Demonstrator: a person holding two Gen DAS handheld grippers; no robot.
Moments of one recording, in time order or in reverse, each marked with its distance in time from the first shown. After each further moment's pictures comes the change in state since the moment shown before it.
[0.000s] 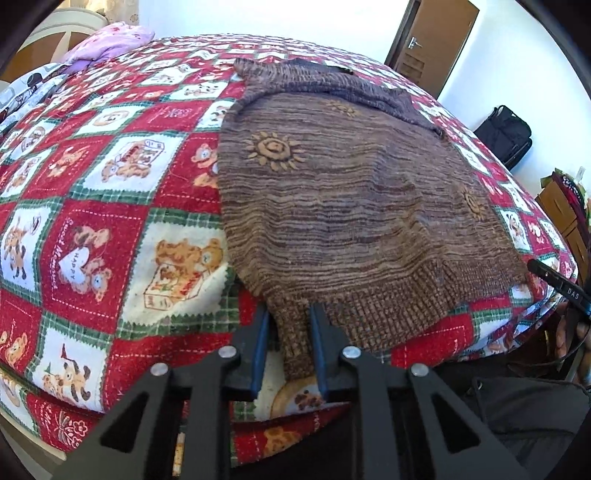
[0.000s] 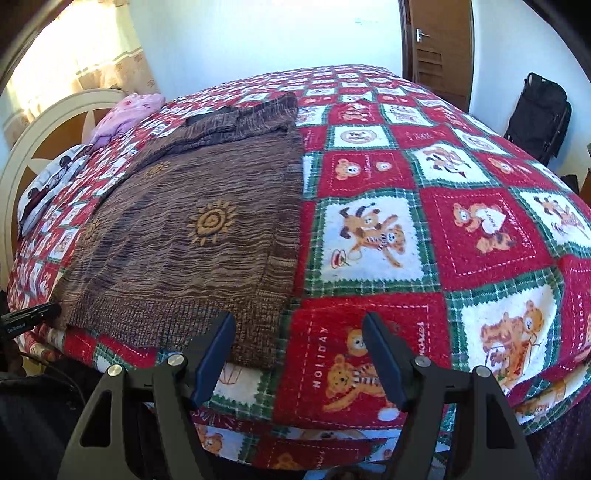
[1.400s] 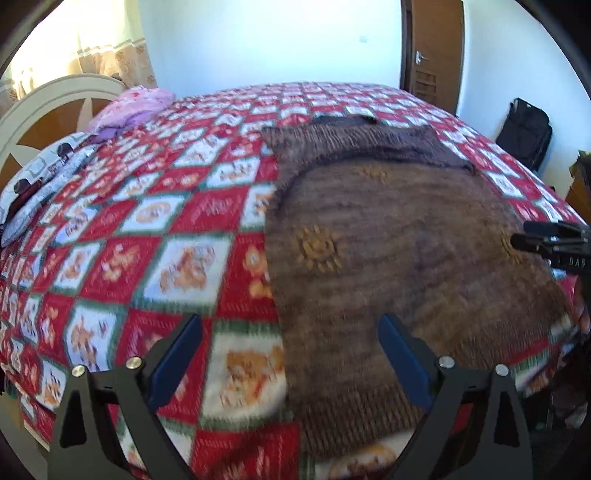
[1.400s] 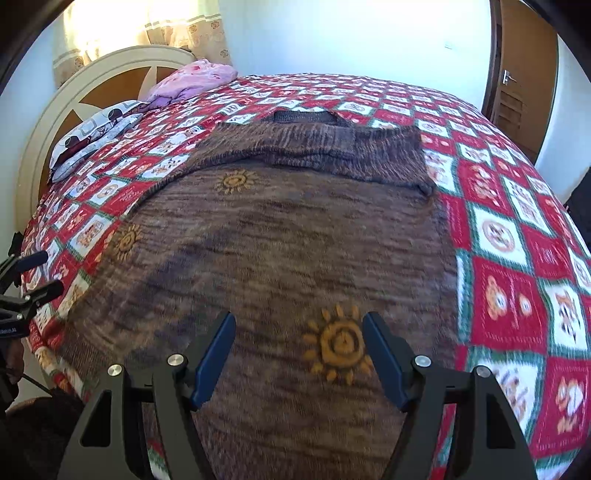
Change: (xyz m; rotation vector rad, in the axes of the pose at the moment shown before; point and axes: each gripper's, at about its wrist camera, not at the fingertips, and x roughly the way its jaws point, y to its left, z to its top) left arm -0.021 0.000 0.041 0.121 -0.158 0.208; right arm 0.058 0.111 0.080 -0.255 0.033 0.120
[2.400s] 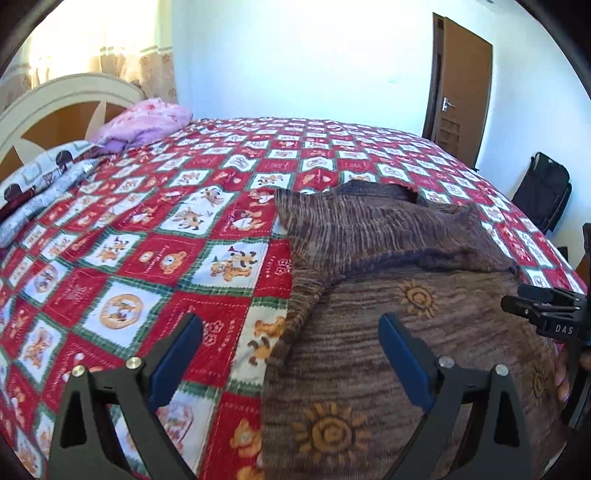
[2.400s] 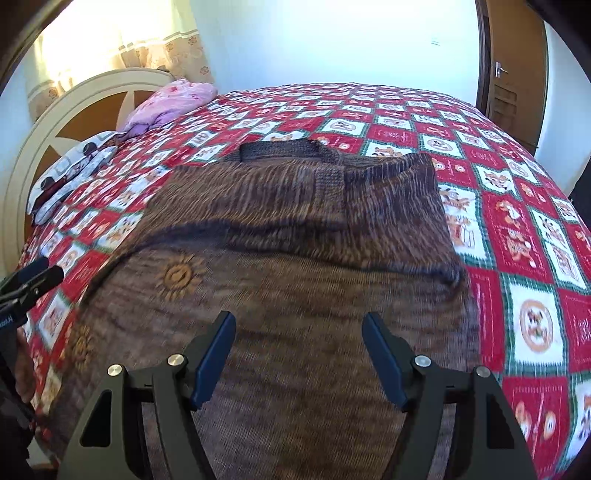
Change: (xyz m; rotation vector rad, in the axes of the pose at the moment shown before) left arm 0.061 0.014 0.109 -0.131 -0.161 0.025; right arm 0.076 -0.026 0.097 0.054 -0.056 0.013
